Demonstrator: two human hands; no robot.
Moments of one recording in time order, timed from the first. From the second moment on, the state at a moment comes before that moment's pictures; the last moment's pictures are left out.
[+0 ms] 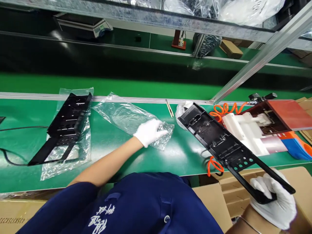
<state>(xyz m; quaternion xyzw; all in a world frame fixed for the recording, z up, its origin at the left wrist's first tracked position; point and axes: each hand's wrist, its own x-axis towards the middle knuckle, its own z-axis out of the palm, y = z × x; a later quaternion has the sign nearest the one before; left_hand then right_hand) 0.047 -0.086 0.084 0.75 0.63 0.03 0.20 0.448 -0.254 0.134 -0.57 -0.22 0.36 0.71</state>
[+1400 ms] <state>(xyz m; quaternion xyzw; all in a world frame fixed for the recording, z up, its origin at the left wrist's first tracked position) 0.056 -0.128 0.091 0.75 0.64 0.06 0.18 0.408 -0.242 0.103 -0.60 -0.19 0.52 0.58</state>
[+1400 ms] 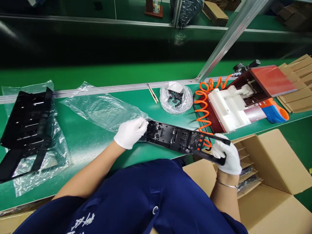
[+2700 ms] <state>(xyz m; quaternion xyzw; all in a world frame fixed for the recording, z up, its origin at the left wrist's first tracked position) 0.044 -0.120 0.108 0.71 0.67 0.15 0.16 0.357 -0.226 0.089 -0.54 -0.25 0.53 0.61</state>
